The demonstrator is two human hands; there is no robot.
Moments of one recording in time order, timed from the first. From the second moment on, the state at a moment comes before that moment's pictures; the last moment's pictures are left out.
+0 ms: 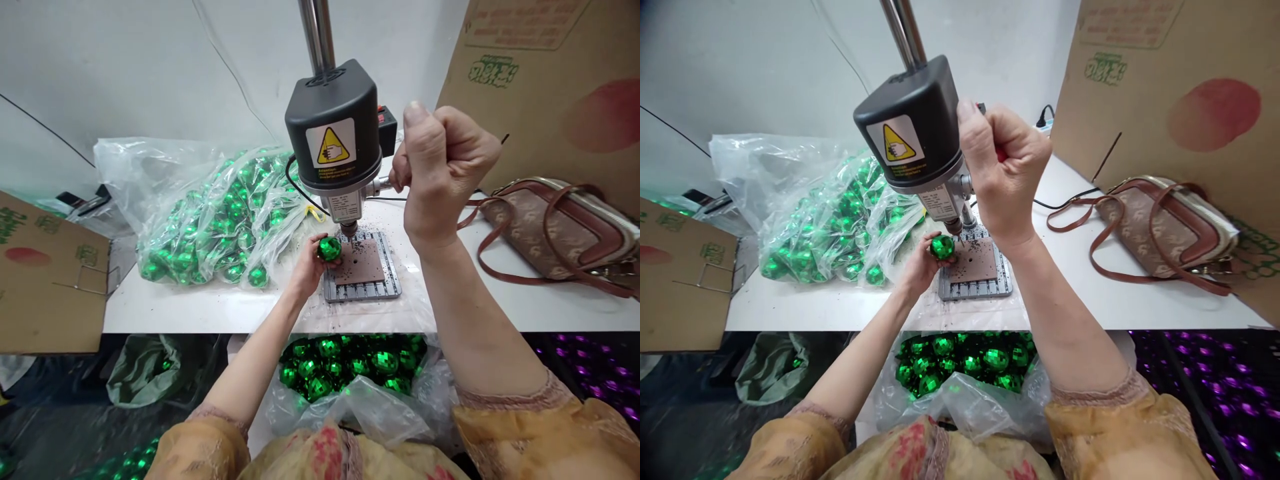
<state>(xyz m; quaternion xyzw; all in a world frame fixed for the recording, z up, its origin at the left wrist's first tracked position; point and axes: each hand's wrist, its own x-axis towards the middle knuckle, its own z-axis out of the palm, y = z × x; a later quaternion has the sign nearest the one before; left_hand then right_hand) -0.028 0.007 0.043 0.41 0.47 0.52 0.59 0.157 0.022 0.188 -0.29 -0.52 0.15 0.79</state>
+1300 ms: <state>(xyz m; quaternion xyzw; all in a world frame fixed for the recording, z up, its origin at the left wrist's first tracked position) 0.000 0.003 0.023 0.69 0.55 0.39 0.26 0.155 0.016 0.188 -0.31 -0.52 0.12 0.79</state>
